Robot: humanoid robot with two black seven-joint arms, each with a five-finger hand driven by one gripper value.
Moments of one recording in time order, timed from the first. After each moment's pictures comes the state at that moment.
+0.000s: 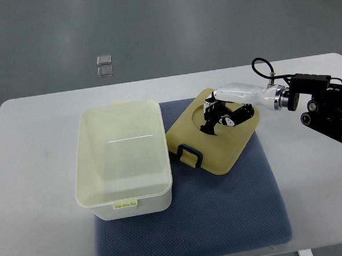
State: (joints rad) left arm -0.05 0.00 -0.07 -0.15 -0.06 0.16 0.12; right arm 0.91 -0.42 0.28 0.86 -1.52 0.07 0.61
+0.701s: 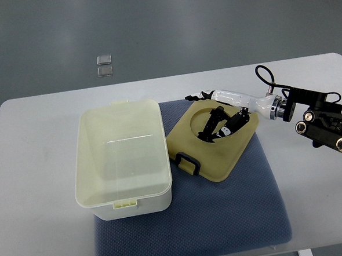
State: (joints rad) left arm -0.05 0.00 -0.07 -0.15 -0.06 0.16 0.12; right arm 0.86 -0.41 0.30 0.87 -1.24 0.07 0.61
